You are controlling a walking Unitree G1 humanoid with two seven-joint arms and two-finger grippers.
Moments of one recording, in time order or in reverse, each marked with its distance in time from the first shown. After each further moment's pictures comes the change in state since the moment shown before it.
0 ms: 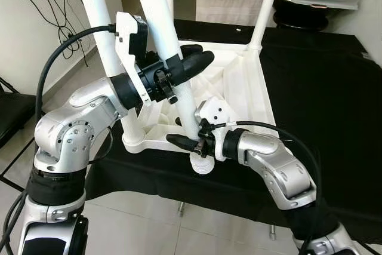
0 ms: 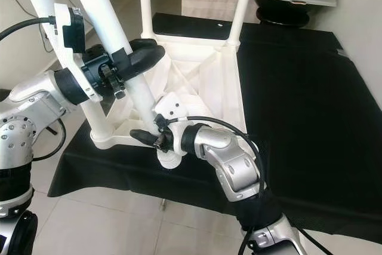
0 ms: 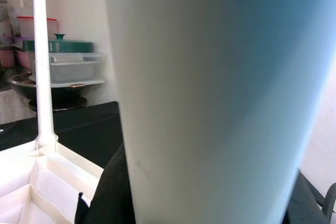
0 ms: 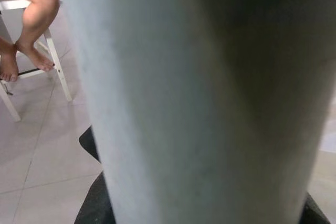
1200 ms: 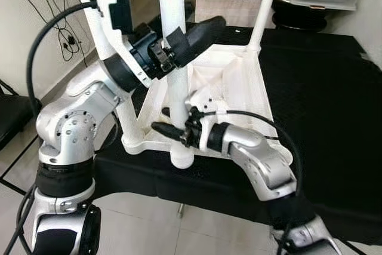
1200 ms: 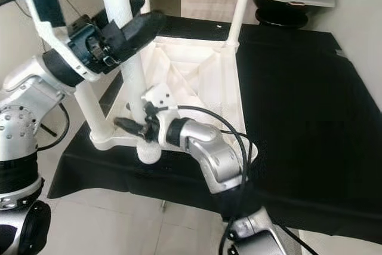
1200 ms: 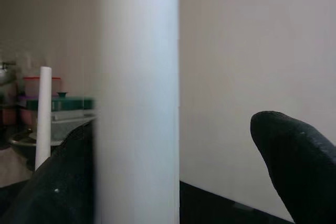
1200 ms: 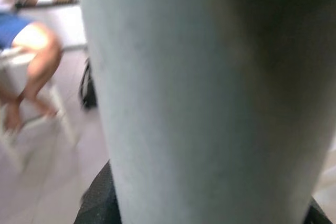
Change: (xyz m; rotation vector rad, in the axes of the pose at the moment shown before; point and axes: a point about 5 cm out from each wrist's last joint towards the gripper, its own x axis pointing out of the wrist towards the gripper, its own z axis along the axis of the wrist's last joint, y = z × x) left arm 0.005 -0.001 0.034 0.045 -0.211 0.000; right arm 0.024 -0.011 0.025 0.089 -0.188 -0.085
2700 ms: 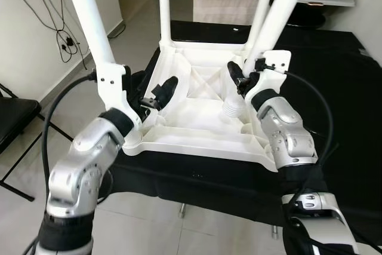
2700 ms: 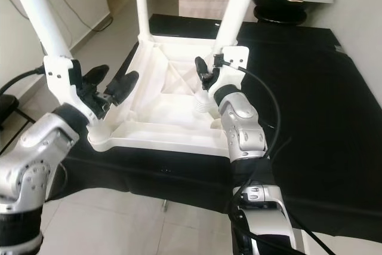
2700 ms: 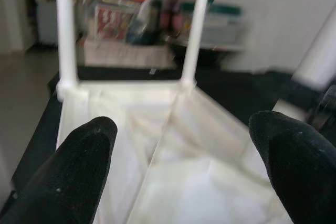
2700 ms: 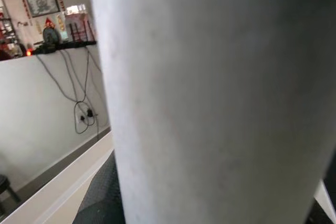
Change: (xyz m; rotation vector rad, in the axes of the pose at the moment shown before) left arm -0.079 0.008 -0.086 0.109 0.313 0.668; right arm -0.054 -0.101 0.017 0.014 -0.206 -0.774
